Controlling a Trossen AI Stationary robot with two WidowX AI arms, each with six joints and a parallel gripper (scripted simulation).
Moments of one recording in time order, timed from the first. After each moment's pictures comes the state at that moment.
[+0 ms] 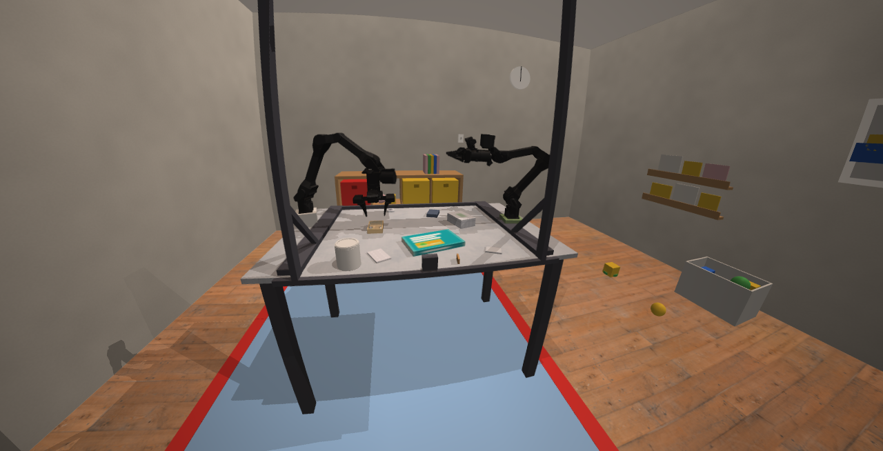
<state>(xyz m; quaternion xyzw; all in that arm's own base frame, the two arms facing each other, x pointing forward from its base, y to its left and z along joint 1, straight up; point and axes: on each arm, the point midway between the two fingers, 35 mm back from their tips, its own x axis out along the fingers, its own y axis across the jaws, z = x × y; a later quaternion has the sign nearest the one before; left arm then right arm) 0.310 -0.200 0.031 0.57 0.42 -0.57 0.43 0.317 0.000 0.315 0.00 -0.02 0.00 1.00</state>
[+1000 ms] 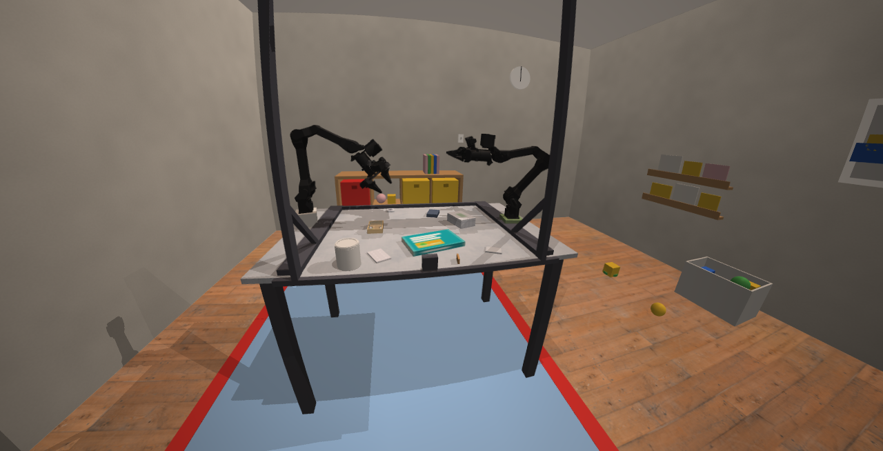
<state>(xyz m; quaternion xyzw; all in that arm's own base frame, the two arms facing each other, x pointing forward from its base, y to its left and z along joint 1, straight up) 0.367 -0.125 0.139 0.39 0.35 -0.30 0.80 0.317 0.000 0.318 0.00 -0.02 0.00 1.00</state>
